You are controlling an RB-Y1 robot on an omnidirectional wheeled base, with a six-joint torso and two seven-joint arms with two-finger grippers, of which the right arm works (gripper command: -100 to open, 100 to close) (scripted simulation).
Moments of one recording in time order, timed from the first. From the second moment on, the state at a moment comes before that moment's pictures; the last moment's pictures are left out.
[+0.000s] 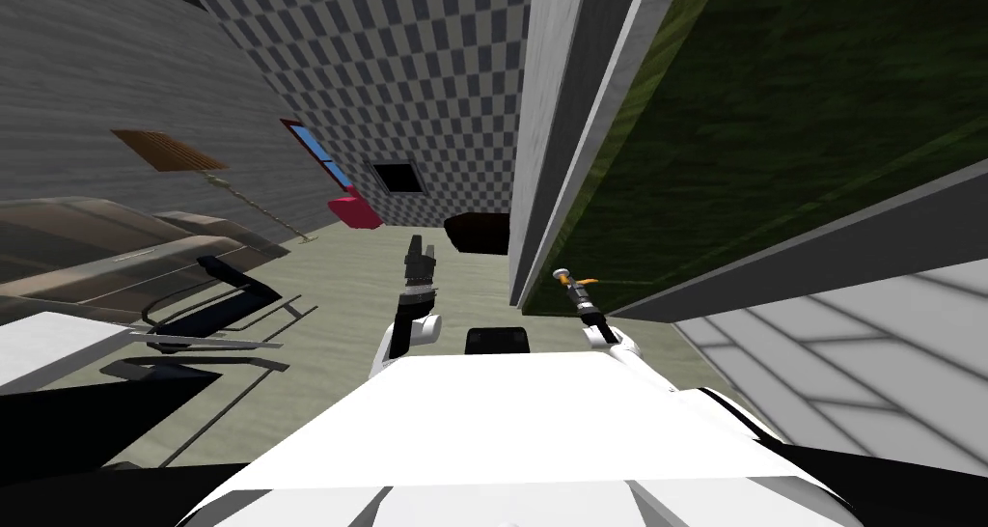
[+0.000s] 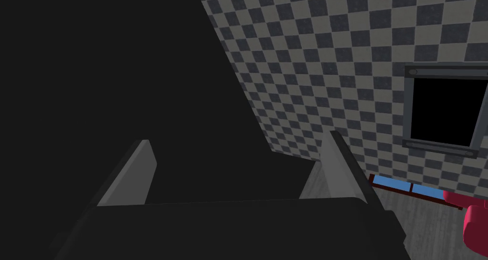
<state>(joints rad) 0.04 -0.52 0.14 -0.77 -0.22 -0.85 -0.27</state>
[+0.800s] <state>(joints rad) 0.12 -0.59 0.20 -0.78 -0.22 -0.95 -0.34</state>
